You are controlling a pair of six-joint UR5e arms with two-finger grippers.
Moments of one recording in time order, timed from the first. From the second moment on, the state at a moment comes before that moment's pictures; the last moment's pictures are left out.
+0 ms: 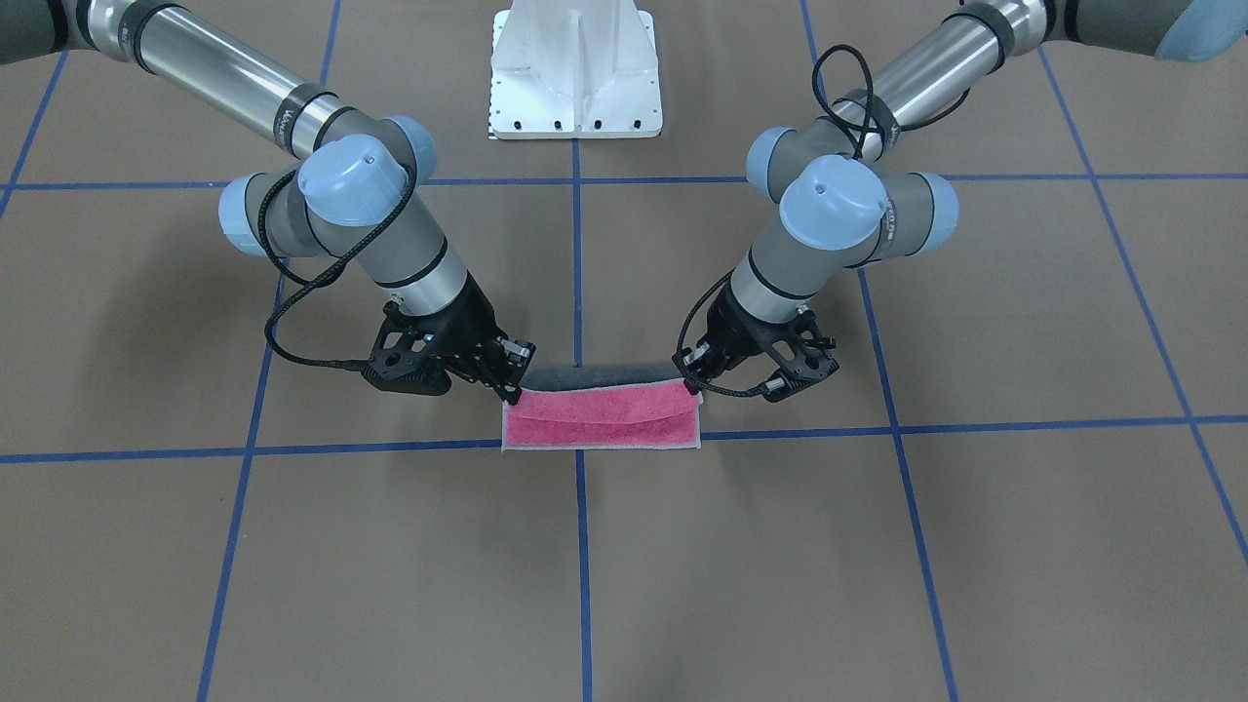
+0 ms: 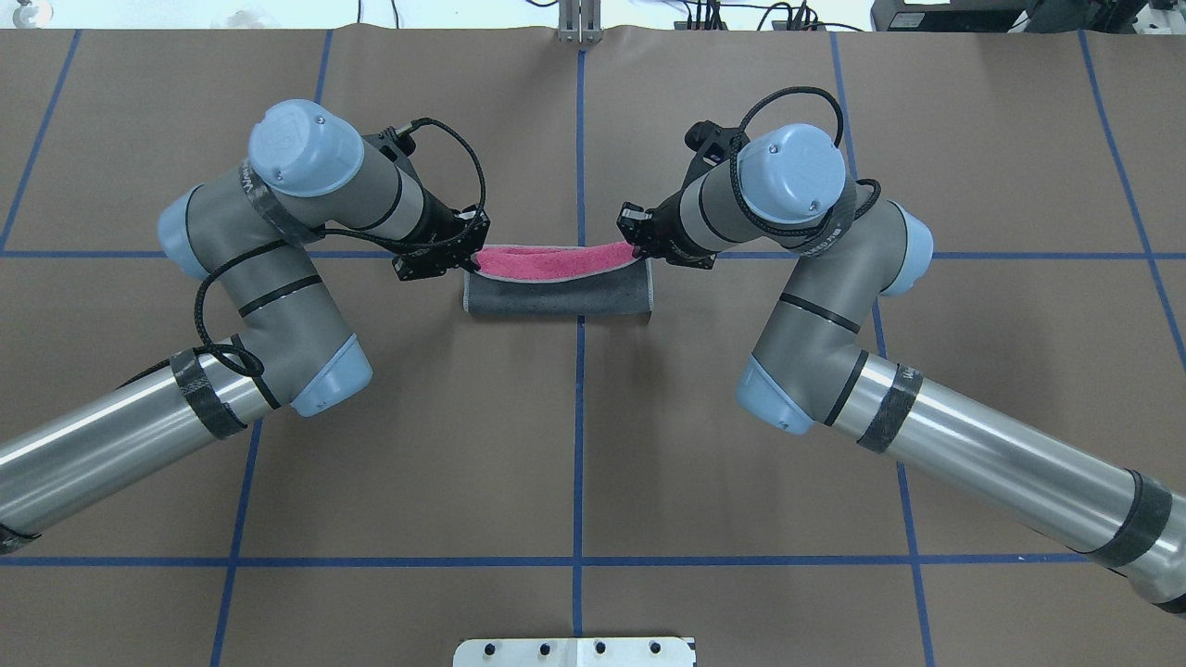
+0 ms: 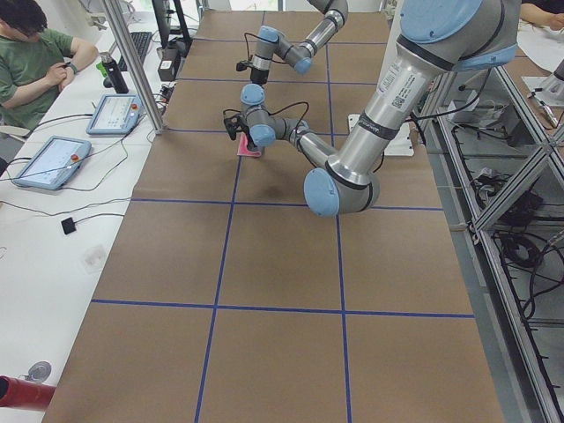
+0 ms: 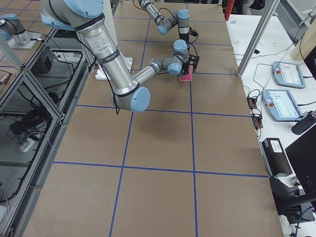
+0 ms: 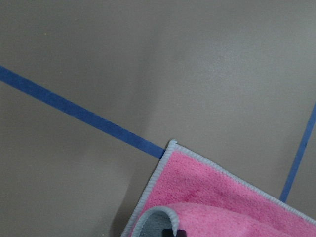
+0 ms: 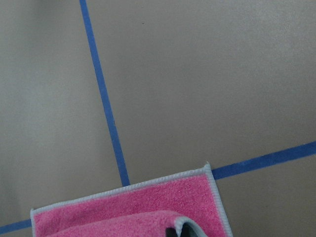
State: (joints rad) left arm -0.71 -2.22 -1.39 -2.12 -2.03 -1.68; right arm 0.66 -0.91 1.41 -0.98 1.89 1.57
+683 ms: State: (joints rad) left arm -0.71 -2.23 -1.38 -2.13 -2.03 -1.68; right arm 0.66 -0.90 1.38 -0.97 1.86 1.56
